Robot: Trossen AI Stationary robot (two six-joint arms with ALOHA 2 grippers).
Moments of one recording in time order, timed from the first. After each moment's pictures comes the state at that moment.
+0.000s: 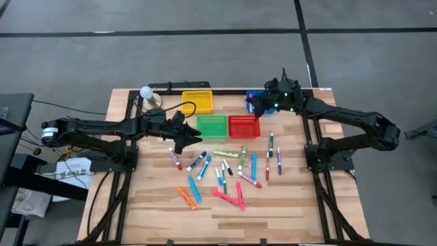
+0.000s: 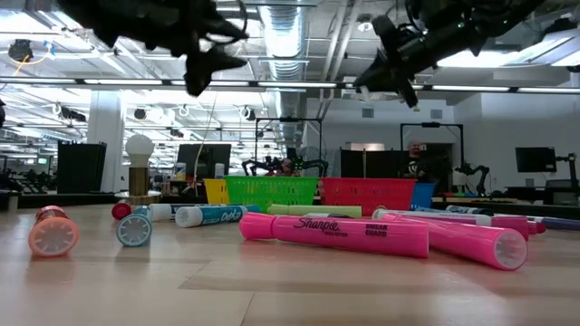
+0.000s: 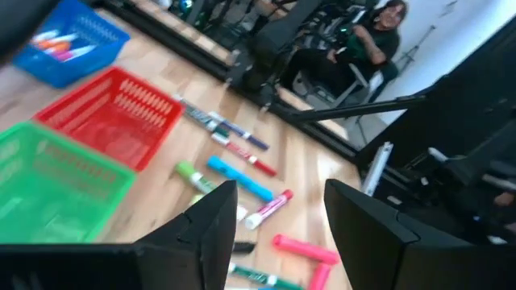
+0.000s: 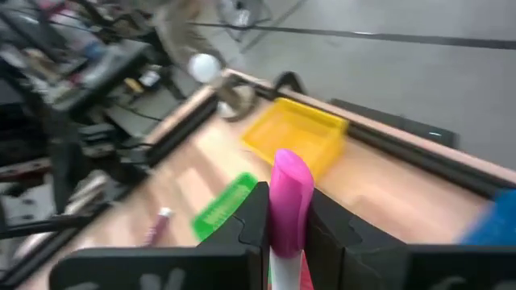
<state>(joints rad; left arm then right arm) 0.15 1.08 0.59 0.22 0.22 -0.47 -0.55 1.17 0.79 0.00 -0.15 0.41</state>
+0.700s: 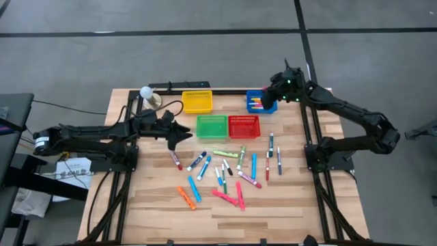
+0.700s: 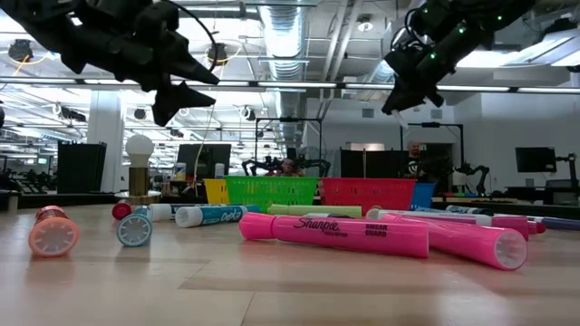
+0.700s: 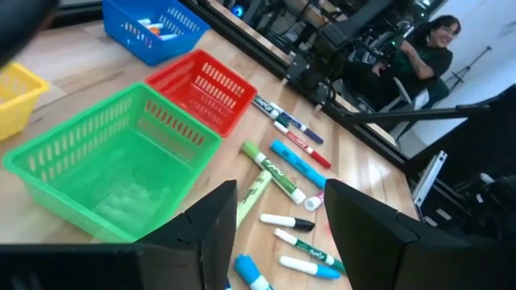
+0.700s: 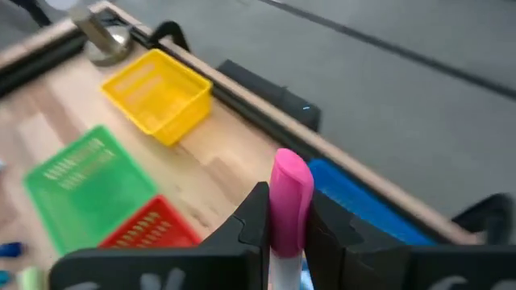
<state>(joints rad) 0.28 0.92 0.38 0.23 0.20 -0.48 -0.73 1.17 0.91 -0.36 -0.05 0.07</state>
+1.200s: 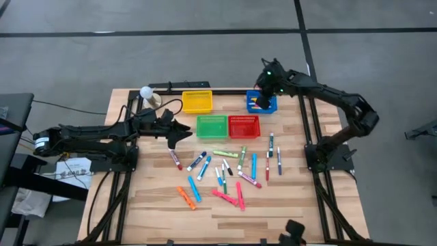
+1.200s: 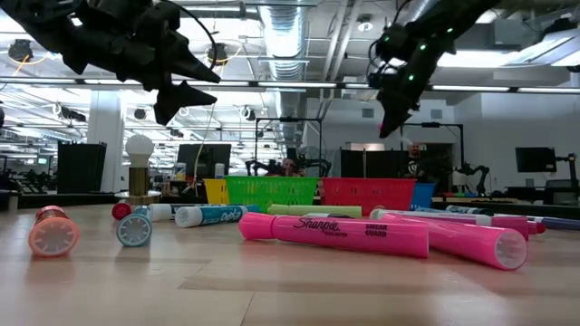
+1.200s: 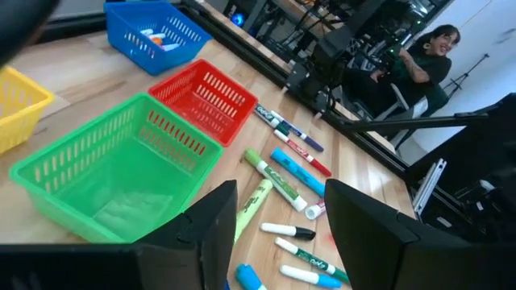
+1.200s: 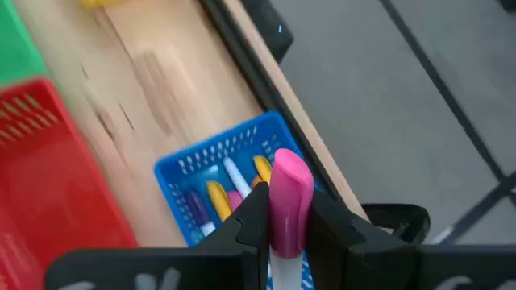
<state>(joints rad) 0.29 0.92 0.38 0.25 0.21 -0.47 -0.74 1.49 1.17 -0.63 0.07 -0.37</state>
